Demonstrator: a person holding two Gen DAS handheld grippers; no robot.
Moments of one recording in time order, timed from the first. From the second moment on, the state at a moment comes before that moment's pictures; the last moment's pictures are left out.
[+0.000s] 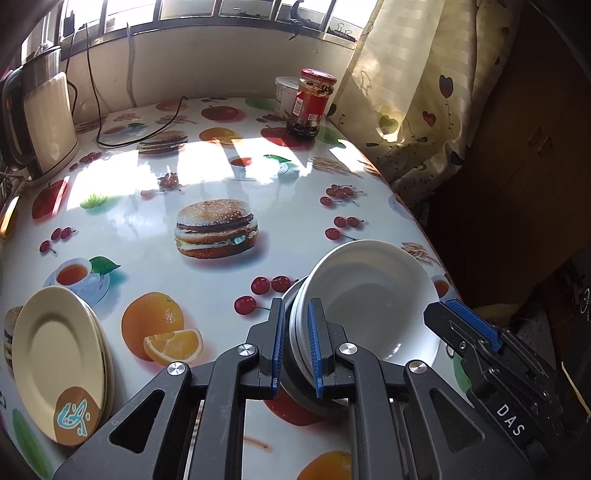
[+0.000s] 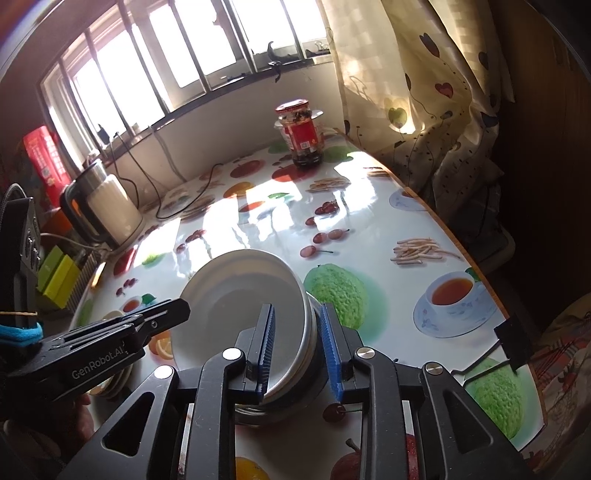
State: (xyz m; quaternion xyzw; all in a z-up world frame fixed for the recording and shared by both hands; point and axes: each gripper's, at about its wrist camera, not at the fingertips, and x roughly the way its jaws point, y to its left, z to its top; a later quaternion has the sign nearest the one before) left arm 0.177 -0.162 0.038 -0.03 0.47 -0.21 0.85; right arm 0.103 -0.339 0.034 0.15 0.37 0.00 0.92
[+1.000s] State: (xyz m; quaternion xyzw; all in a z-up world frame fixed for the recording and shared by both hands) left arm 0.138 -0.117 0.032 -0.04 0.44 -0.19 0.88; right arm 0.060 -0.370 0.033 0.17 0.35 -0.02 0.92
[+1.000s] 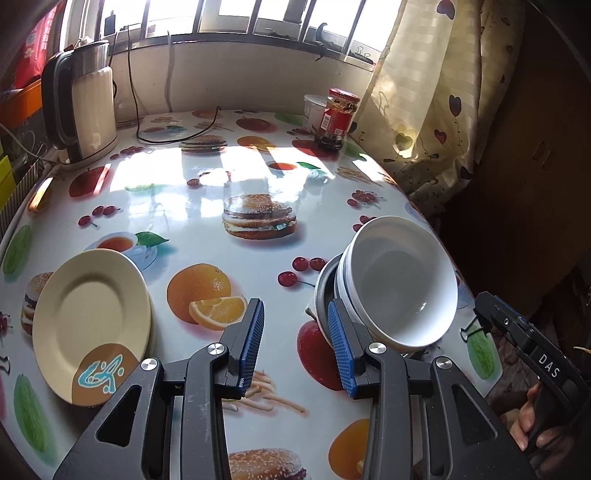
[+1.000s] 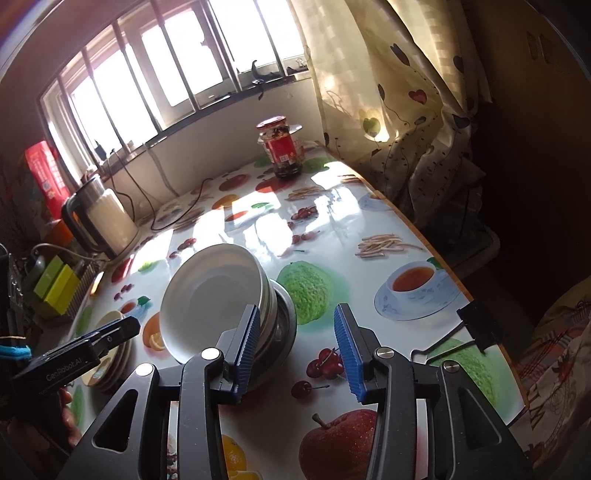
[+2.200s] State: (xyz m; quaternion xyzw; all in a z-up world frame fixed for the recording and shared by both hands) left arm 0.169 -0.117 -0.023 -0.15 0.49 -0.25 0.82; right arm 0.101 -0.396 -0.031 0.25 0.38 0.06 0.89
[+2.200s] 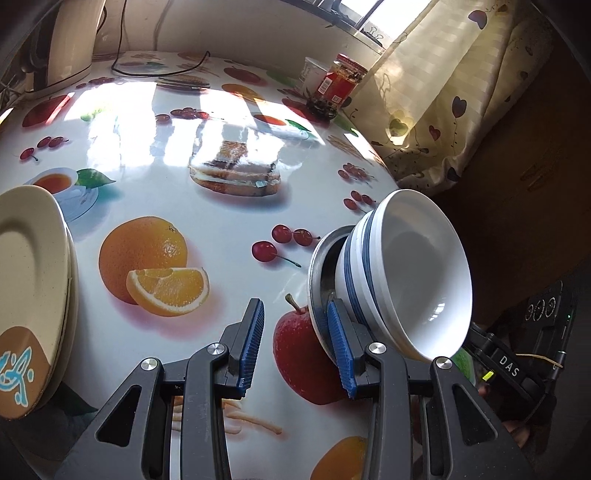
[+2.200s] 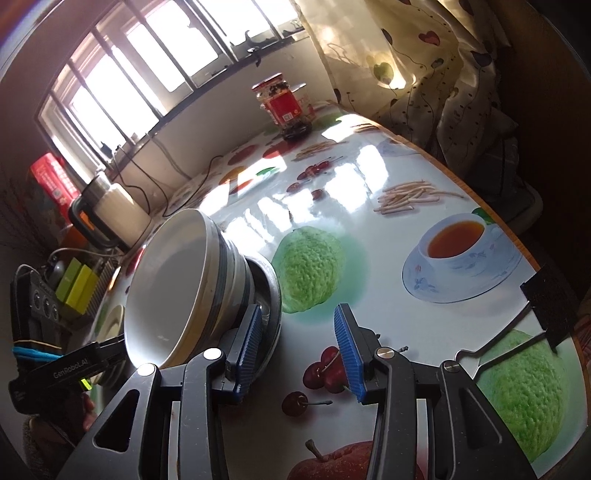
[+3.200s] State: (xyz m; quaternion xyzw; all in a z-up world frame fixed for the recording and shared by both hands) left arm 0.171 -0.114 -0.026 -0.19 0.49 -0.28 0.80; right arm 0.109 -0.406 -0.044 0.34 0.37 0.14 0.85
